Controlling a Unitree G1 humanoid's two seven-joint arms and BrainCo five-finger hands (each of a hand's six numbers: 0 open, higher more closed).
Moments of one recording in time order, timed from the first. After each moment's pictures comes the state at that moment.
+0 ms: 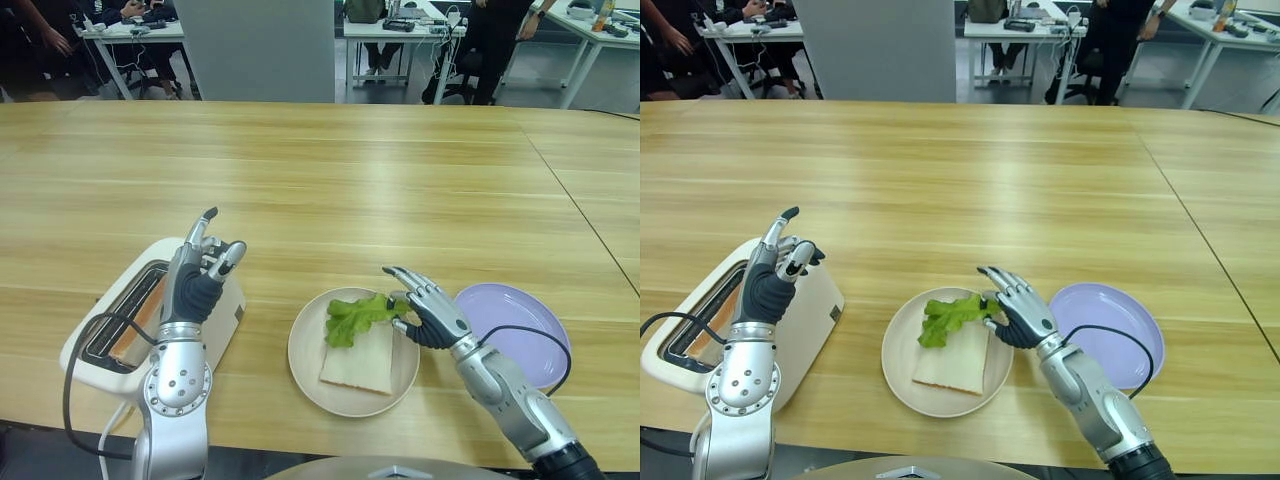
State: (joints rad) left arm 0.26 0.17 0.07 -0.75 0.50 0.30 -0.03; right arm 0.22 -0.49 0.34 -0.17 -0.78 -0.32 -0.07
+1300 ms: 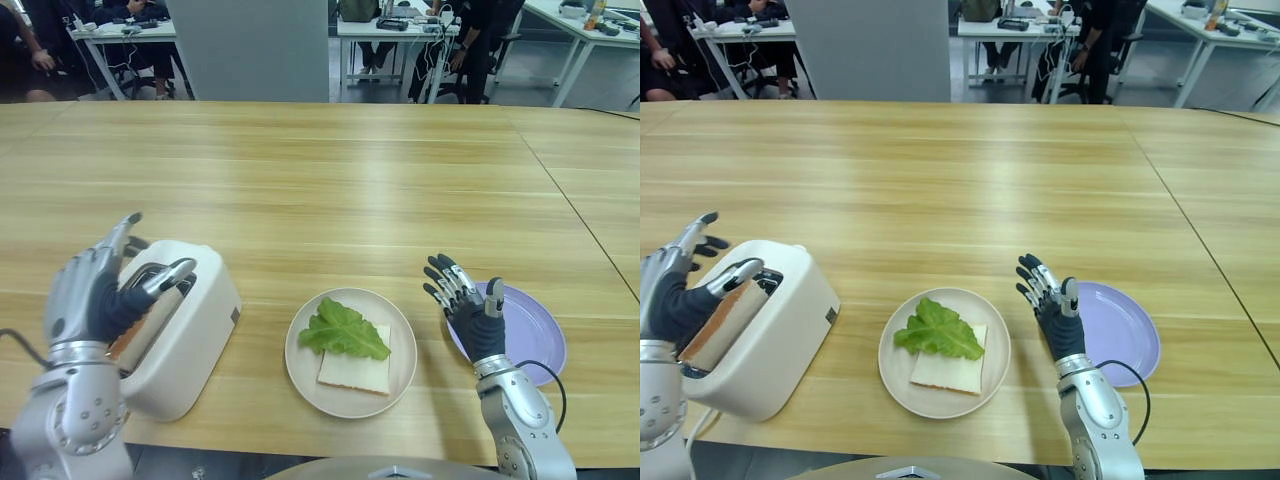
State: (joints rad) left arm 0.54 0.45 0.45 -0.90 0.75 0.33 -0.24; right arm 0.40 -0.11 0.06 -0.45 0.24 0.09 0.19
